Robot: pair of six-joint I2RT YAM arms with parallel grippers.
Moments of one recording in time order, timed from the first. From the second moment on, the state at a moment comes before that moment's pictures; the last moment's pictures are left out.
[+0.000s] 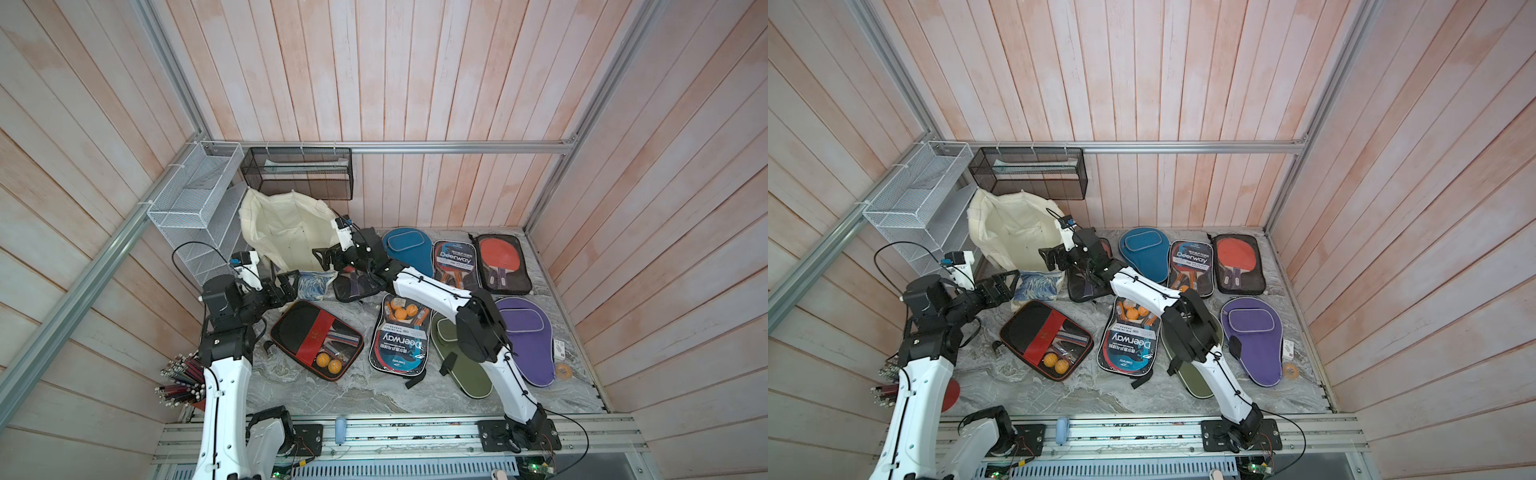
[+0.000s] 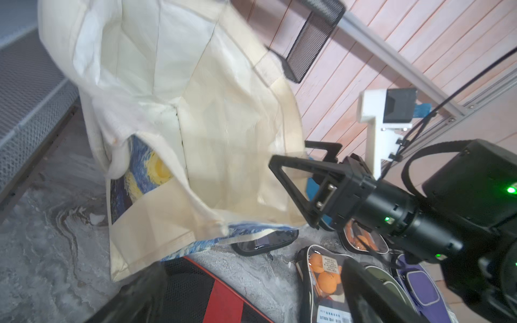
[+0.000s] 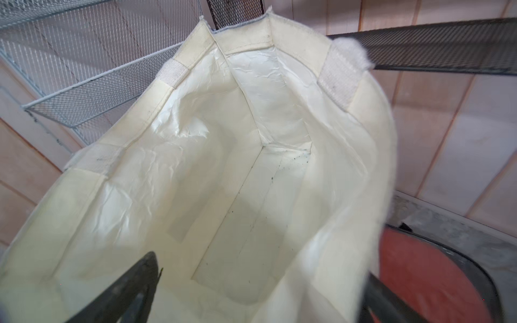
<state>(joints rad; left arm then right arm) 0.26 0.84 0.86 -0.33 0.55 -0.25 0.84 2.19 1.90 0.11 -0.13 0.23</state>
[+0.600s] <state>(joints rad) 0.24 0.53 0.54 -0.17 0.11 -0.27 0.26 0.86 0.45 0.40 0.16 -0.10</state>
